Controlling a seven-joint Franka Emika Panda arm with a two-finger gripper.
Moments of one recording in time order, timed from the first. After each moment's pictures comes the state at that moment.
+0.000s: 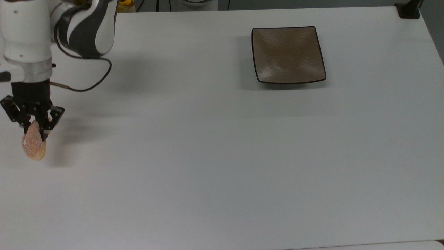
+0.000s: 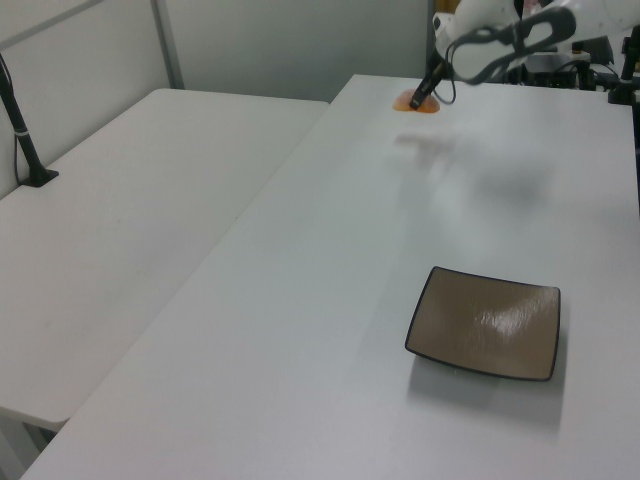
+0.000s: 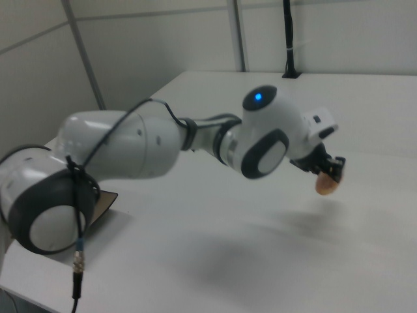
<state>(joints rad) -0.33 0.63 -0.04 -1.45 0.01 2.67 -0.33</state>
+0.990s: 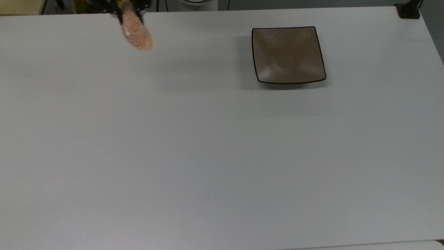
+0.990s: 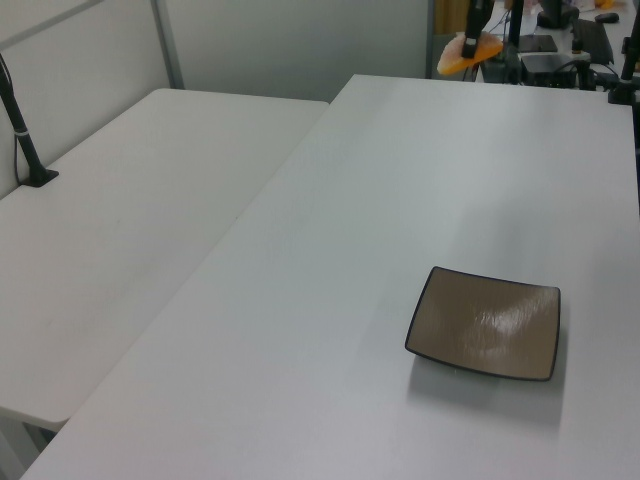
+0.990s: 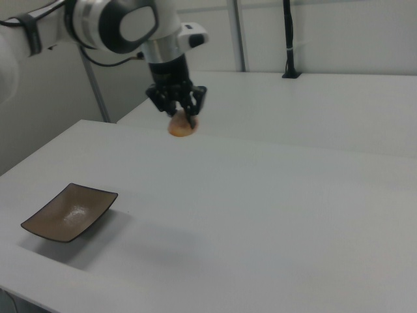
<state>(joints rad) -0.07 0.05 -0.03 -1.55 0.07 1.73 -0.32</state>
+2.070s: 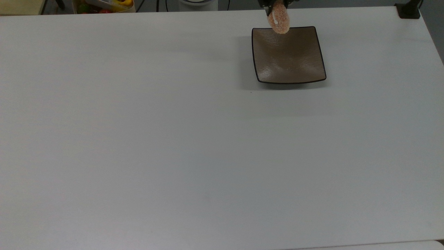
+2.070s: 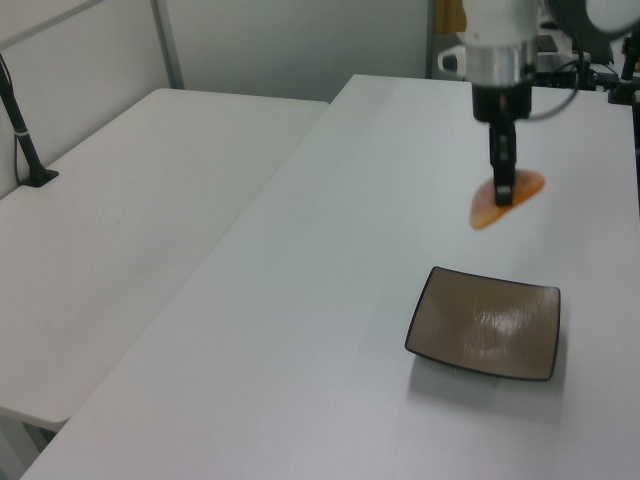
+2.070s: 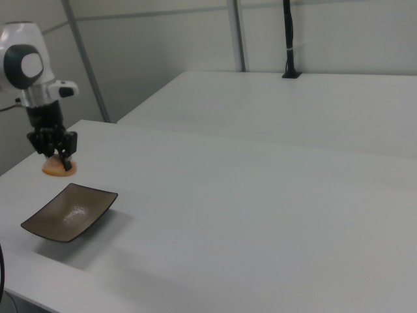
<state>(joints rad) 0.30 -0.01 0.23 -1.81 0.04 1.68 0.24</state>
